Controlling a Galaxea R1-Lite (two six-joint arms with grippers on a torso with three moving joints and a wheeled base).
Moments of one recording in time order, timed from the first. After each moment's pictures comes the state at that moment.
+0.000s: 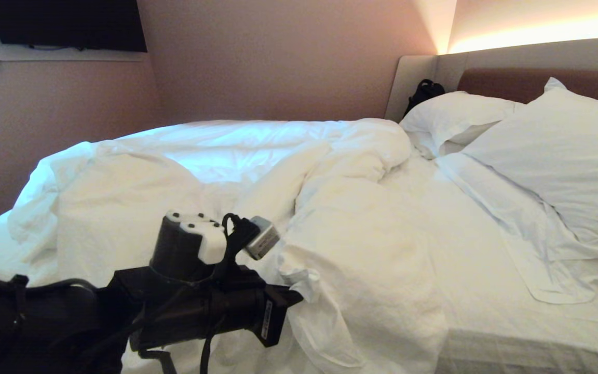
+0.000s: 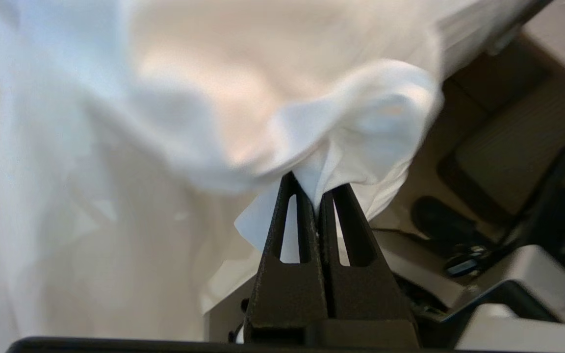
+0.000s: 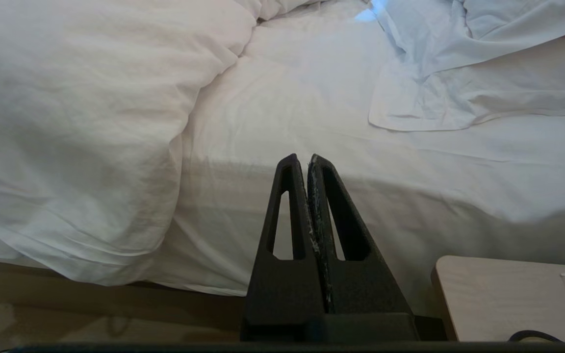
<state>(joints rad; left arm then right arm) -0.68 1.69 -0.67 -0.54 -0.28 -0.11 0.01 0.00 0.00 -0.01 0.01 -0.02</state>
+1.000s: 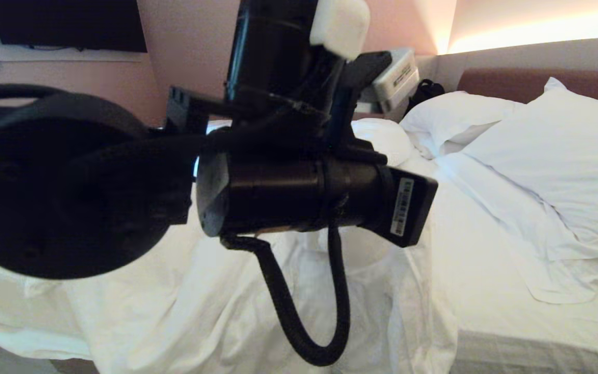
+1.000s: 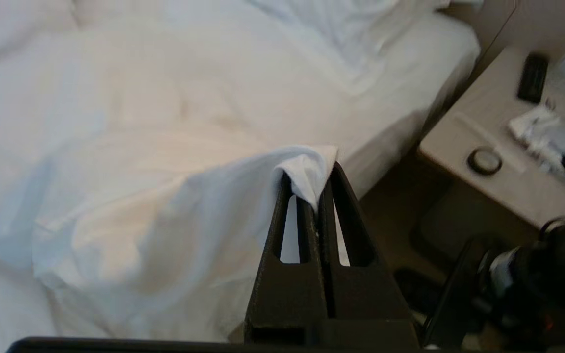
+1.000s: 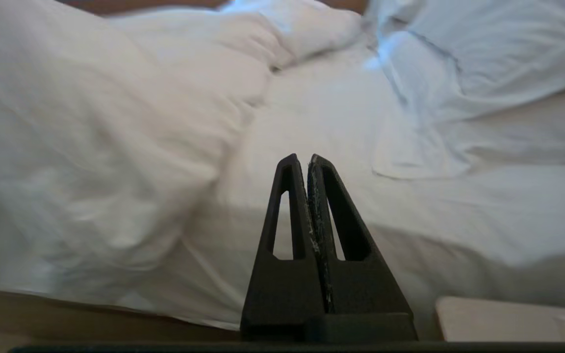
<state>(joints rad) -0.98 1.77 -1.56 0.06 -0.02 -0.12 0.01 0.00 -0.16 0.04 0.04 0.01</state>
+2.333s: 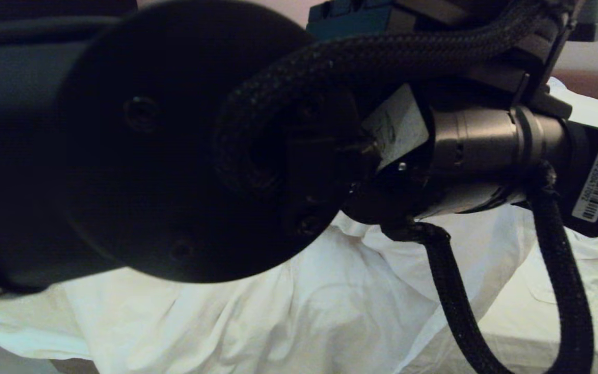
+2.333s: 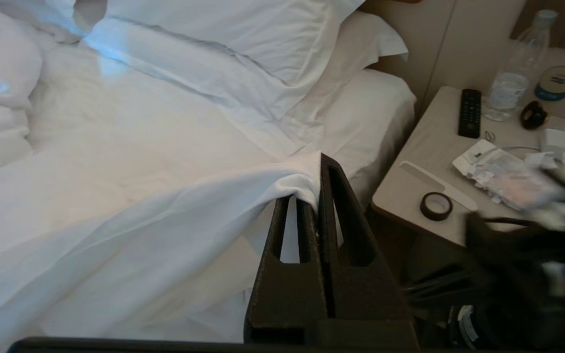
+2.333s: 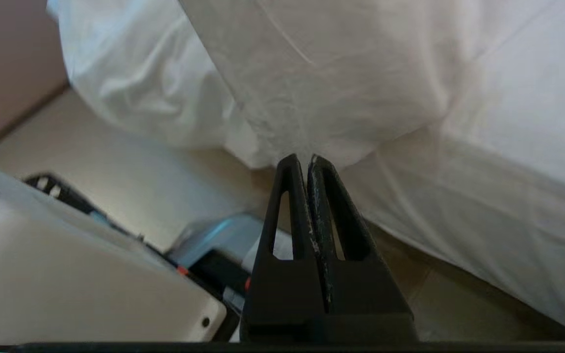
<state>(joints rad) -1.16 1.97 -1.97 0.13 0.03 -0.02 0.03 0.65 -0.27 -0.05 0.62 0.10</state>
